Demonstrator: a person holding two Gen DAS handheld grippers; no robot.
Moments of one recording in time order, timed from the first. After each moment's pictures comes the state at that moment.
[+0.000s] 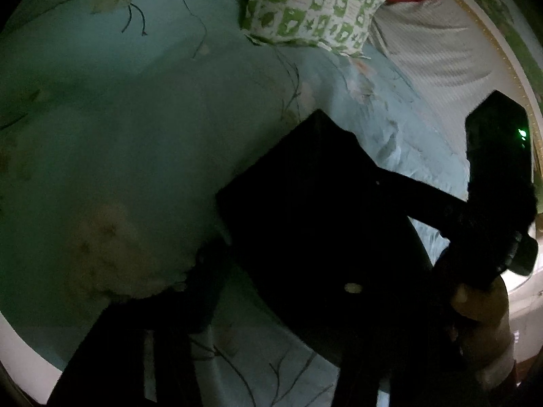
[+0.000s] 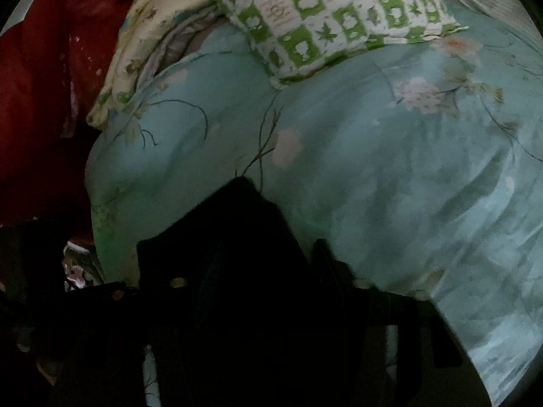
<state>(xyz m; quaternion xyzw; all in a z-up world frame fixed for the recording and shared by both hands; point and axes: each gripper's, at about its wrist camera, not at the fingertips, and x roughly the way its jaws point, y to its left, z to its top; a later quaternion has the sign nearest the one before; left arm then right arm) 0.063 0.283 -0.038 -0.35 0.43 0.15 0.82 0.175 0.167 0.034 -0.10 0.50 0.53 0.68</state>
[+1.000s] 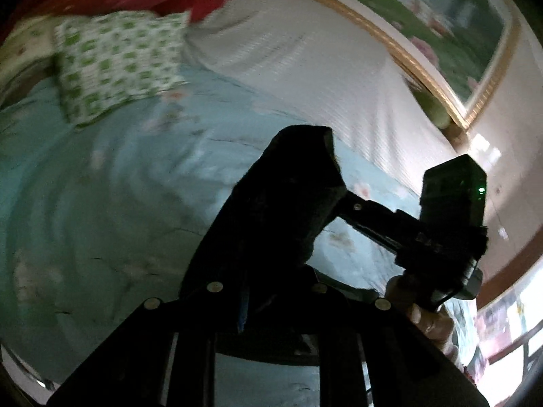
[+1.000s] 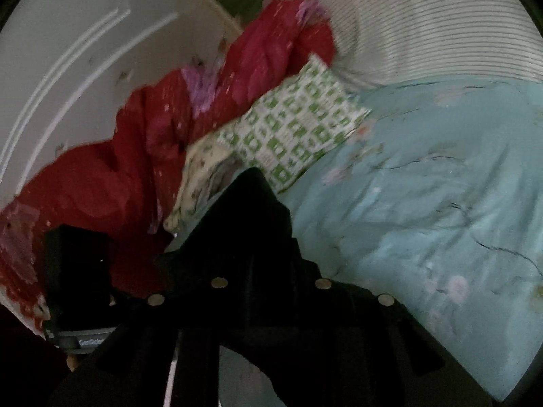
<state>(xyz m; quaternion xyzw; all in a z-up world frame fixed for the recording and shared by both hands) 0.069 0.111 0.096 -0.22 0.36 -0.06 0.90 0.128 -0.075 0.136 0.15 0.35 0.50 0.78</state>
